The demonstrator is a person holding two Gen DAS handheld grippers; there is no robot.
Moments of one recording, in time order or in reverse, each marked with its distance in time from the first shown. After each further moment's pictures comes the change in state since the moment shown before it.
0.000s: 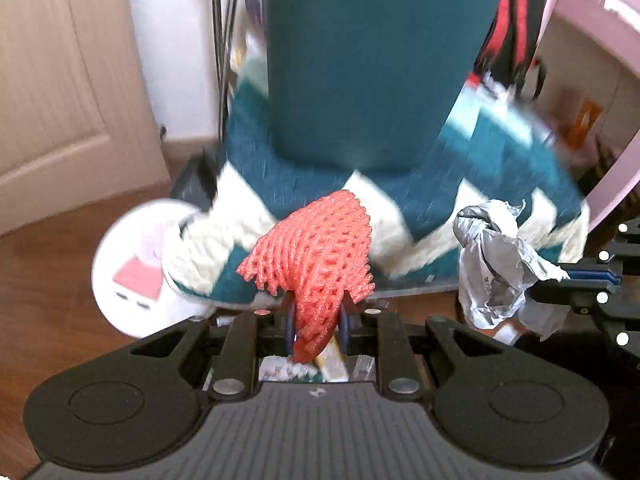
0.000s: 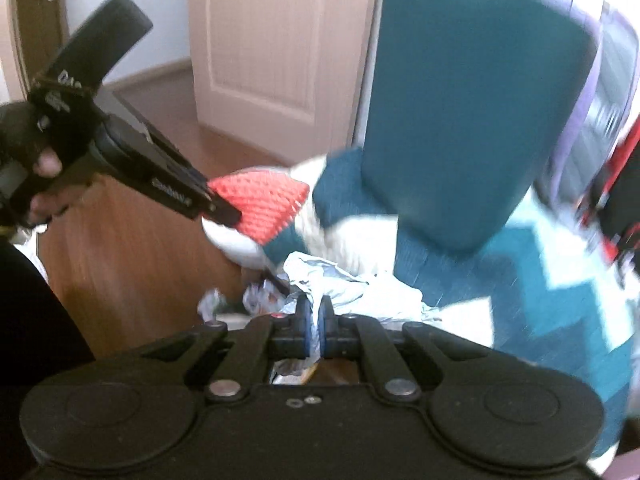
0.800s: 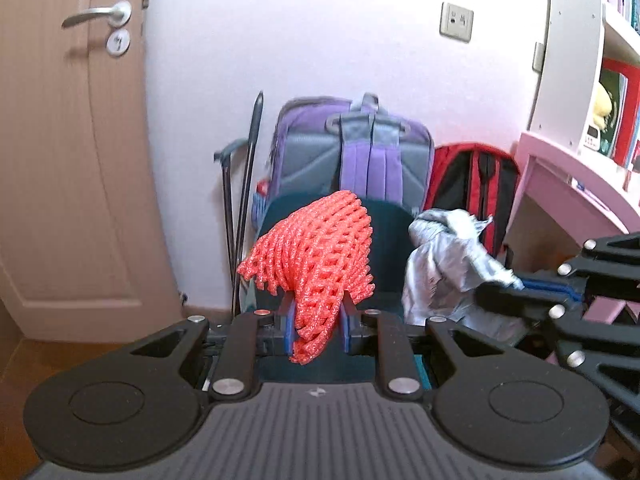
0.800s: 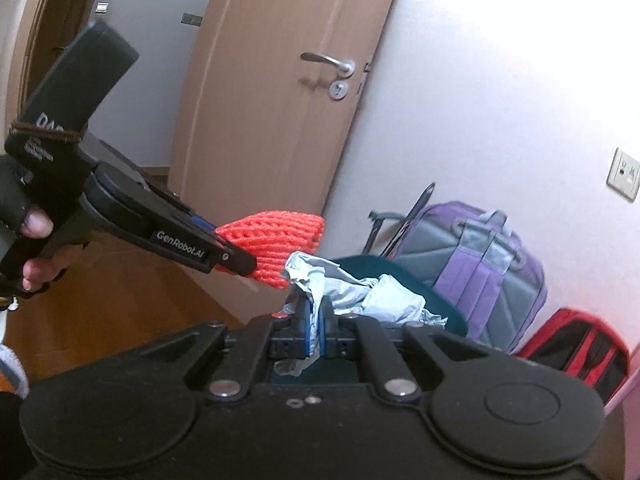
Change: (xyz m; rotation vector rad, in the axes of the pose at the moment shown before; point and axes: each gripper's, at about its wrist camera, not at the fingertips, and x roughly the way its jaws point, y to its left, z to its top) left arm -0.178 -0.053 0.171 -0.023 -0.383 0.049; right arm -0.154 -0.050 0.170 -0.140 -0.348 -0.146
